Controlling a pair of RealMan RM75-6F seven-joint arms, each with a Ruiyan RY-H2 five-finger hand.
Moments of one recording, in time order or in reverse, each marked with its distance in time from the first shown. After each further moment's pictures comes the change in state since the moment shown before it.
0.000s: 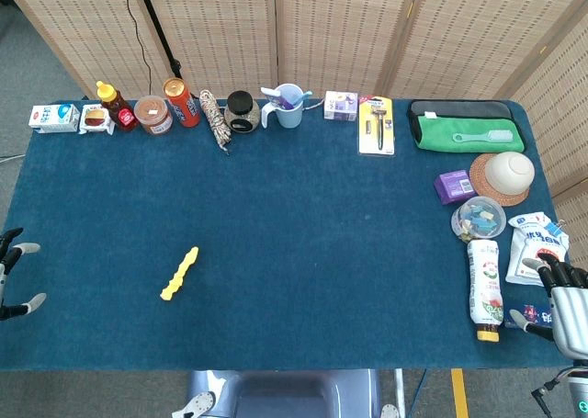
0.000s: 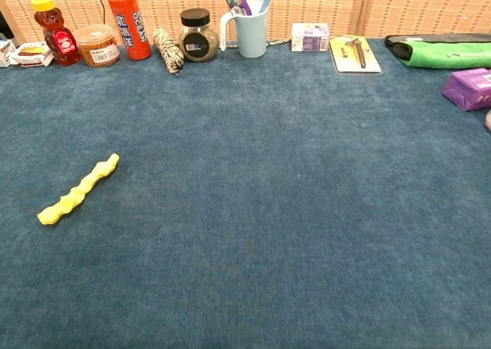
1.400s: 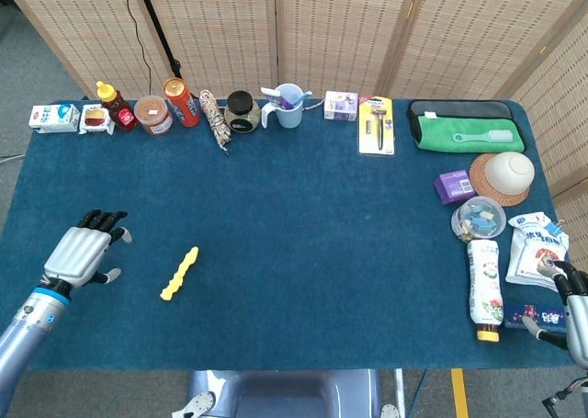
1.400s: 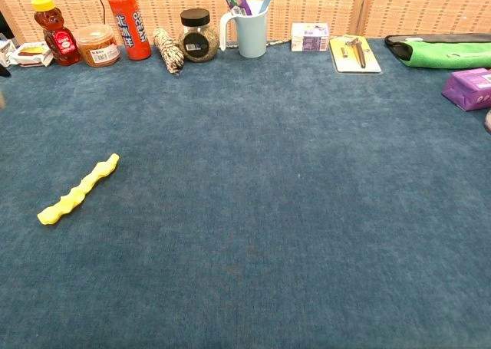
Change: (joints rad) left arm -0.320 -0.127 -0.051 0.082 -0.061 -0.409 0.164; right arm -0.036 0.013 -0.012 0.012 0.014 0.027 0.032
